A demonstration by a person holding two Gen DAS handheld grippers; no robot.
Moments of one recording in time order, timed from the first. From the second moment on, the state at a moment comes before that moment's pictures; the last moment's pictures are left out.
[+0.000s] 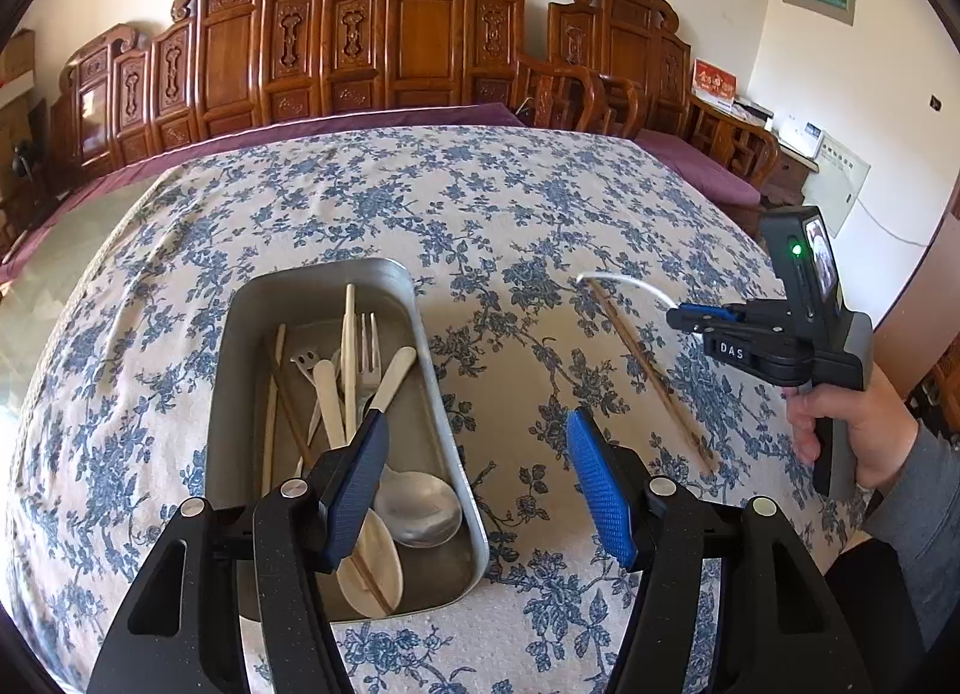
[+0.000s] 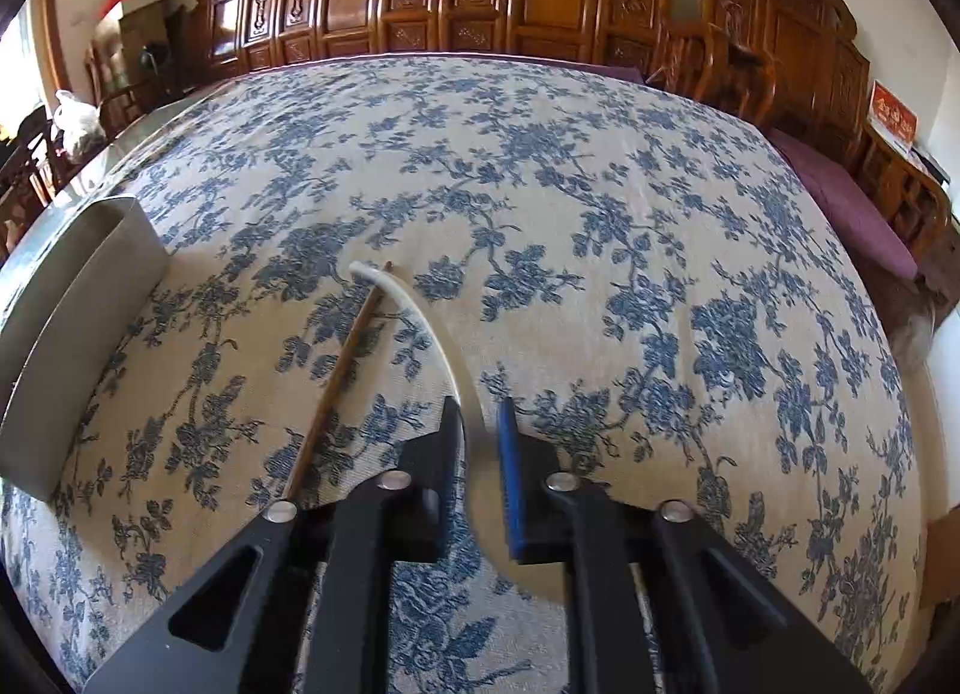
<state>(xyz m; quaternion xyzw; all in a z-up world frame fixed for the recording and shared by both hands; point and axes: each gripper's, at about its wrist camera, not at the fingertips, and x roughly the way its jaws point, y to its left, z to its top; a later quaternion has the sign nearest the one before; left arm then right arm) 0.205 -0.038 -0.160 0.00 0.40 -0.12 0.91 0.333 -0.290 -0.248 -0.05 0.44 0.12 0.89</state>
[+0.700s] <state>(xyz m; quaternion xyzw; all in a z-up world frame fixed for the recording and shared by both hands) 0.203 -0.126 -0.185 0.05 0.44 -0.14 0.89 0.320 -0.334 -0.226 0.04 0.42 0.14 0.90</state>
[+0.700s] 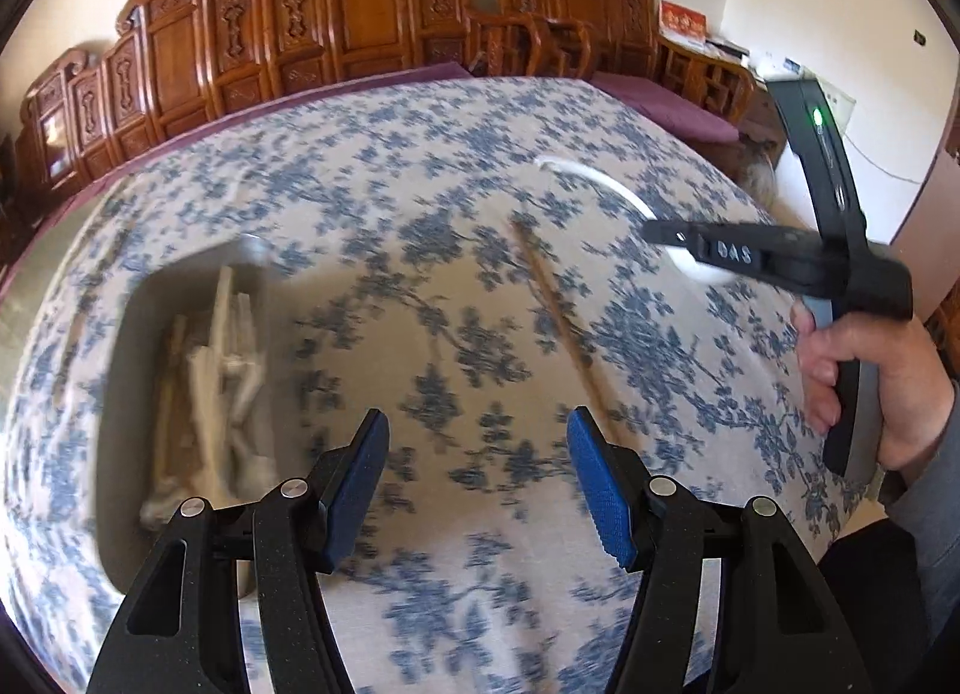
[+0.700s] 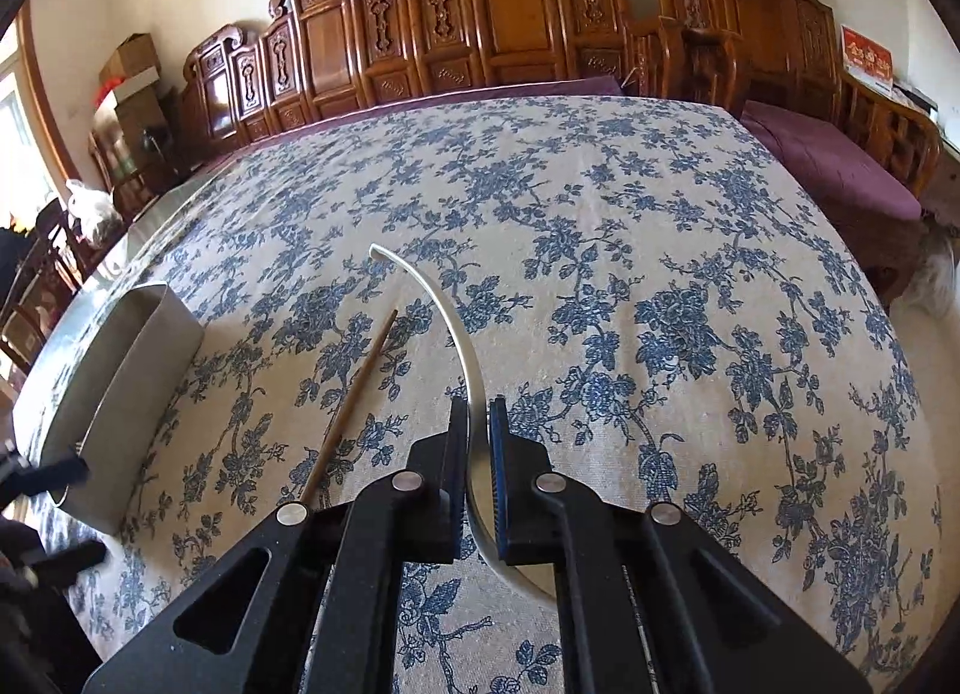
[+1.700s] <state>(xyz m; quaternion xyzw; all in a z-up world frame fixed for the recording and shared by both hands) 0.249 -0.178 -0.233 0.08 0.49 -0.16 0.85 0.314 -0.347 -0.237 0.05 0.43 0.12 0.89</state>
